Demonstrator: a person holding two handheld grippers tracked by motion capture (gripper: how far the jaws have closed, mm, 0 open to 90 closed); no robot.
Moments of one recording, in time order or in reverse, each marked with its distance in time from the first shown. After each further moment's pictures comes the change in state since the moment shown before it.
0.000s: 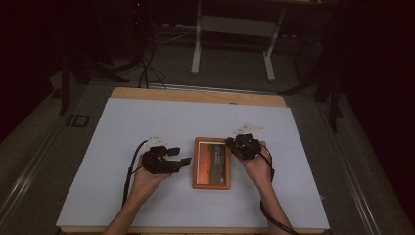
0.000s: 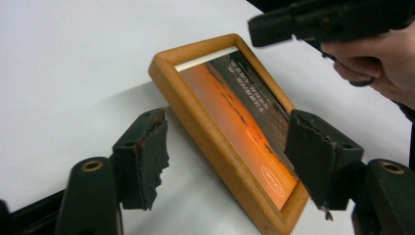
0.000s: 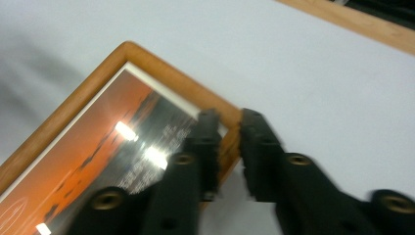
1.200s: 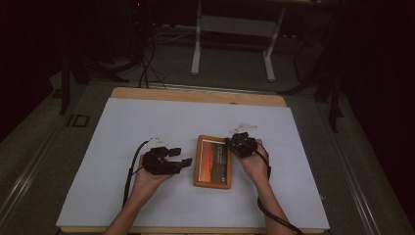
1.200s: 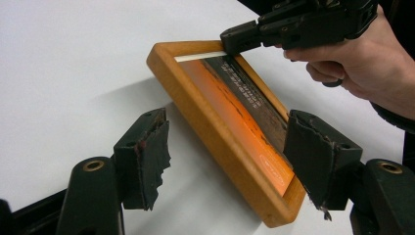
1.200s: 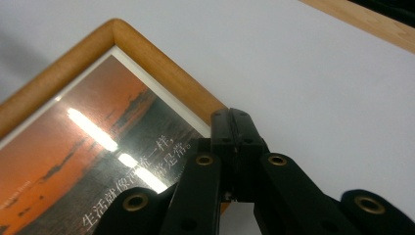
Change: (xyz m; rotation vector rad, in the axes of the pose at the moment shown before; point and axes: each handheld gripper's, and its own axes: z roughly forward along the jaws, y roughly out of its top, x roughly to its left) left arm -0.005 0.001 -0.002 -0.008 -0.001 0.008; right arm -0.005 -0.002 0.021 0.035 -0.011 -0.042
